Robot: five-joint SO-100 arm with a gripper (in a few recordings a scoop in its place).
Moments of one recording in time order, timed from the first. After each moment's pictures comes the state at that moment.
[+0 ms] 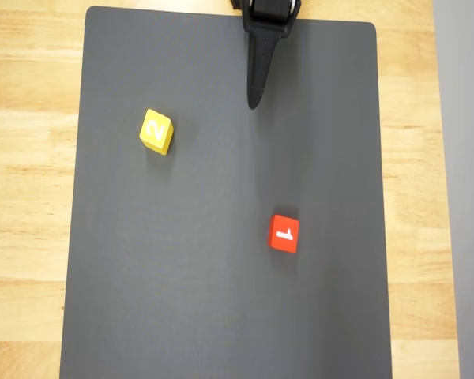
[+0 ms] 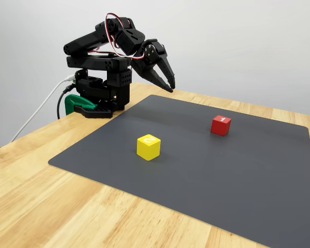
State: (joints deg) arm 10.7 179.8 152.2 63.6 -5.3
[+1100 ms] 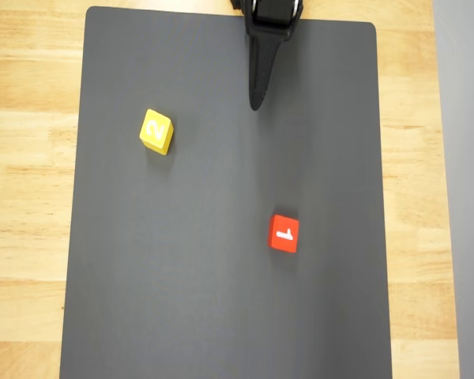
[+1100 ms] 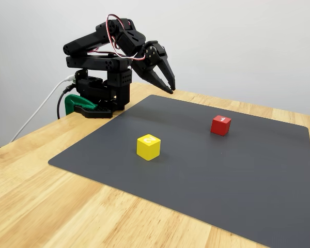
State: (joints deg) arm 9.3 179.8 153.1 63.6 -6.7
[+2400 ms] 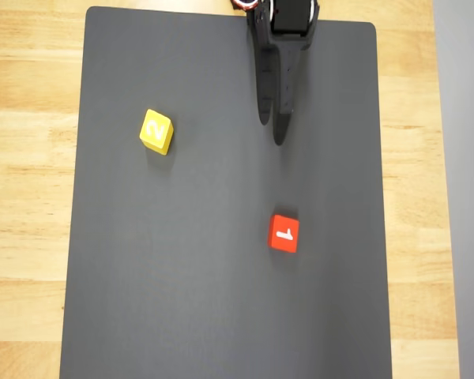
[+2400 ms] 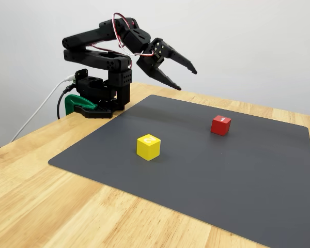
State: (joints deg) arm 5.7 154.2 142.6 47.2 -11.1
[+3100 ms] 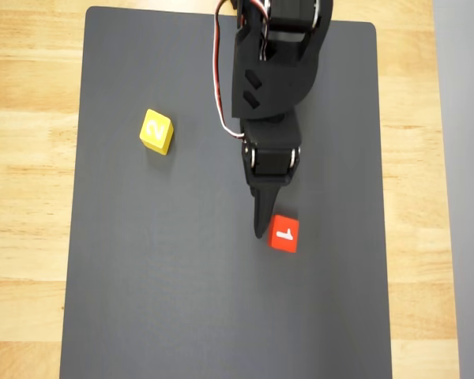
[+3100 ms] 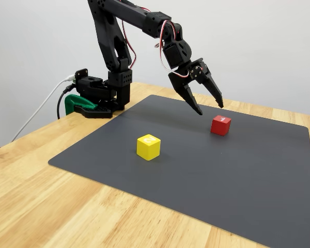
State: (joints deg) arm 5.8 104.4 118.0 40.0 -6.3
